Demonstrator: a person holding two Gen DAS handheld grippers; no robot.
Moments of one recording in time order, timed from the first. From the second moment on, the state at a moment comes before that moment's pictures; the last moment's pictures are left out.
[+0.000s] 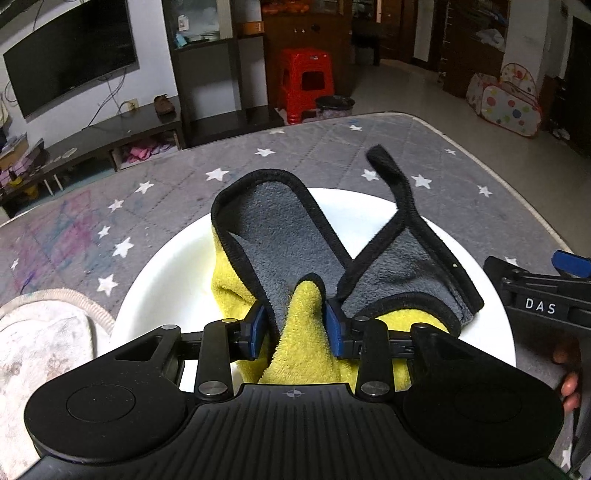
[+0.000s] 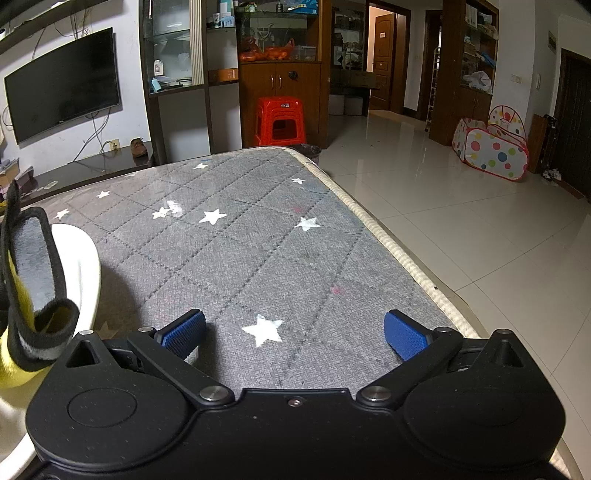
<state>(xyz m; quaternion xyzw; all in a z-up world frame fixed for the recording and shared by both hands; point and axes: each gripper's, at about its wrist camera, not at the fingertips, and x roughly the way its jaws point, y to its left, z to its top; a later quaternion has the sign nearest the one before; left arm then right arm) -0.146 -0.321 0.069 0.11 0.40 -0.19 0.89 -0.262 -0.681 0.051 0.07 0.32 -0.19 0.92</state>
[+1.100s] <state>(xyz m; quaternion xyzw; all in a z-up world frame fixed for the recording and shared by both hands) -0.189 -0.301 0.072 0.13 0.41 -0.21 0.88 -0.262 -0.681 0.051 0.07 0.32 -0.19 0.92</state>
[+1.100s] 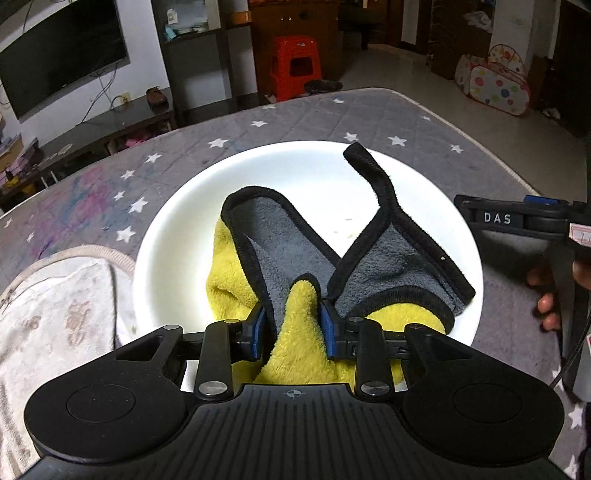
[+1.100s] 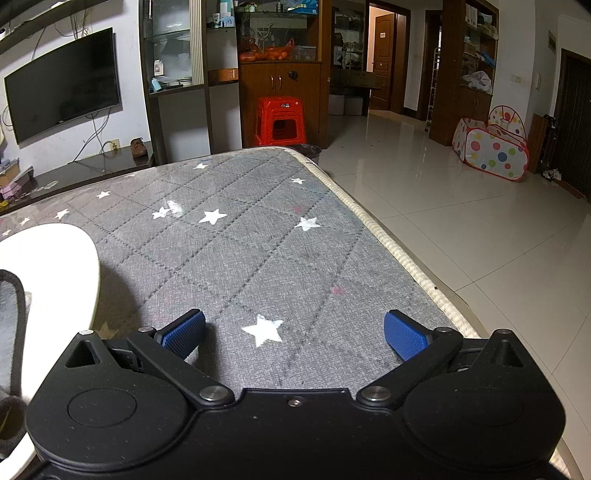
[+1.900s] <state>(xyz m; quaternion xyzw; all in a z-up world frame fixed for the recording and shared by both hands) -0.142 -0.330 0.067 0.11 0.39 -0.19 0.89 -0.262 -0.681 0.051 0.07 0.32 -0.19 0.92</state>
